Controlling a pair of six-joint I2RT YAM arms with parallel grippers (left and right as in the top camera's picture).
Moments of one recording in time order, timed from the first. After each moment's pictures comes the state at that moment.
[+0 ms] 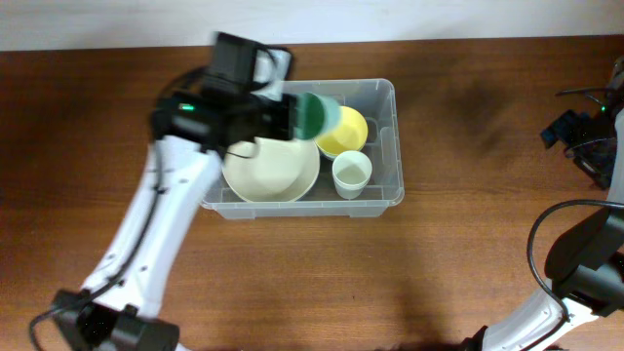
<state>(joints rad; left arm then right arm) -0.41 1.71 1.76 -0.95 0.25 -0.20 -0.49 1.99 1.89 -1.36 0.11 0.47</state>
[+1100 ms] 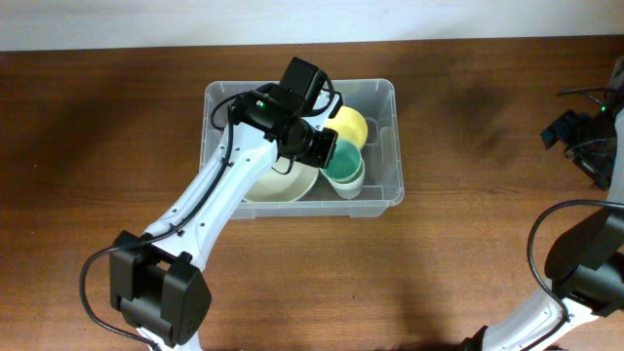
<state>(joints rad) -0.51 1.89 1.76 -1.02 0.21 -0.12 -0.49 1.99 1.89 -1.36 0.11 0.47</state>
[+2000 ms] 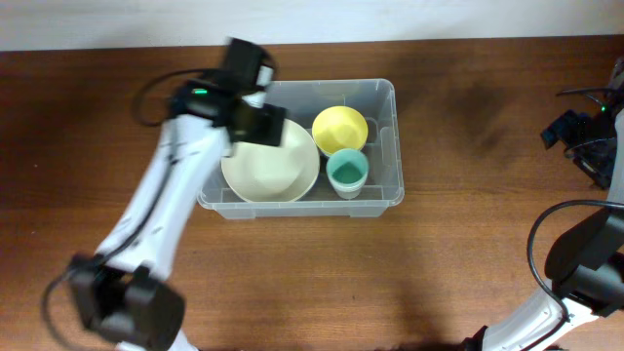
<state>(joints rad) -0.29 1.77 1.76 -1.07 -0.12 -0.12 -0.49 1.99 1.89 -1.36 0.11 0.47</state>
